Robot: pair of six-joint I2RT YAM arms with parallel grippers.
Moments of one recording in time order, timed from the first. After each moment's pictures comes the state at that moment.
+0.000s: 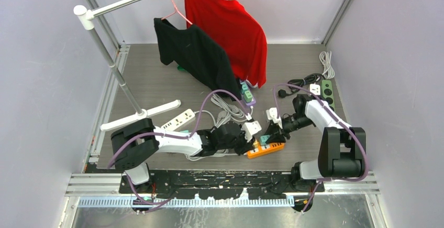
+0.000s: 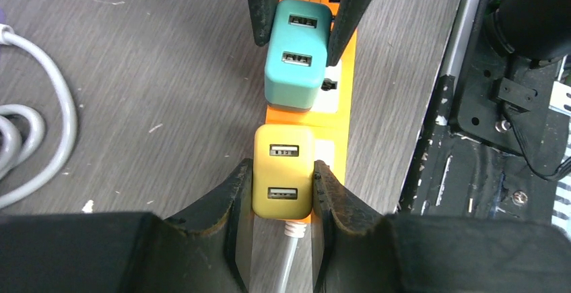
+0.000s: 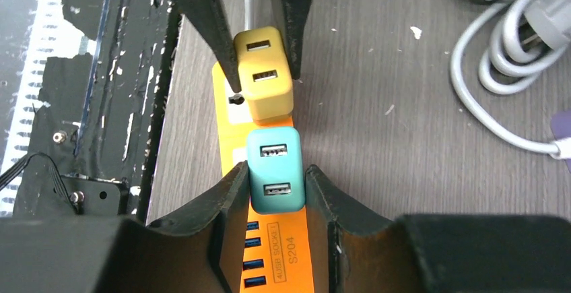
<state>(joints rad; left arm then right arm) -1.20 1.70 0.85 0.36 0.04 -0.09 -0.03 1.39 0.79 -1.22 -0.98 -1.77</state>
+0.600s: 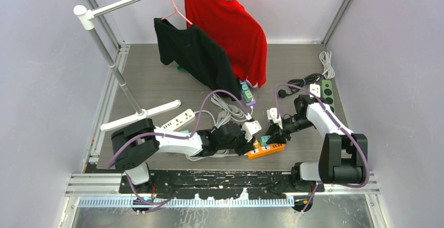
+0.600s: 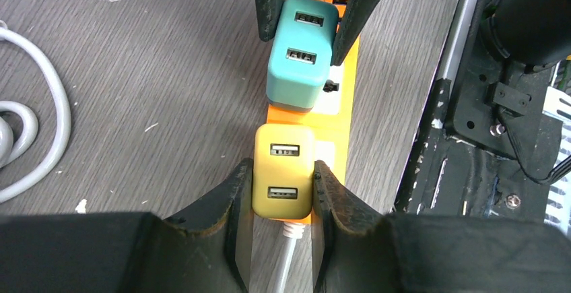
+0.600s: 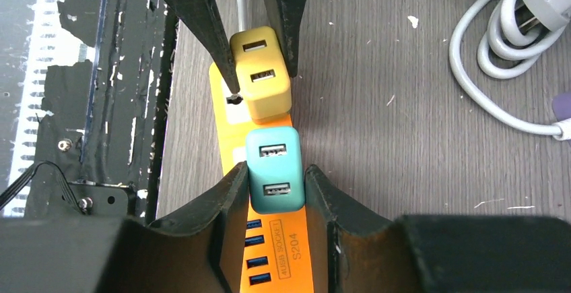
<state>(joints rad) -1.21 1.70 0.85 0.35 0.04 -0.12 -0.03 1.34 0.76 -1.19 -0.97 -1.72</state>
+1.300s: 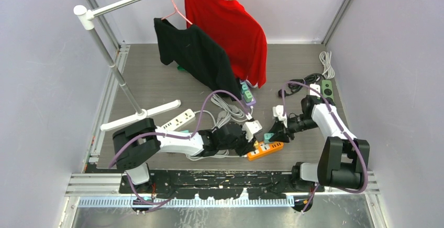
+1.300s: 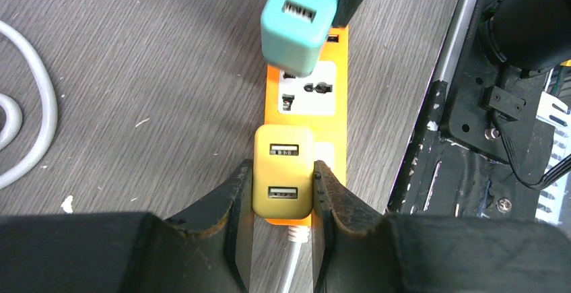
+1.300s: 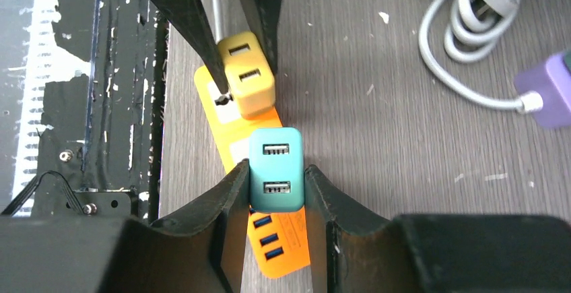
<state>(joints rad) -1.21 1.72 0.86 0.35 0.04 -0.16 -0.09 1.29 0.77 -1.24 -1.01 -1.74</state>
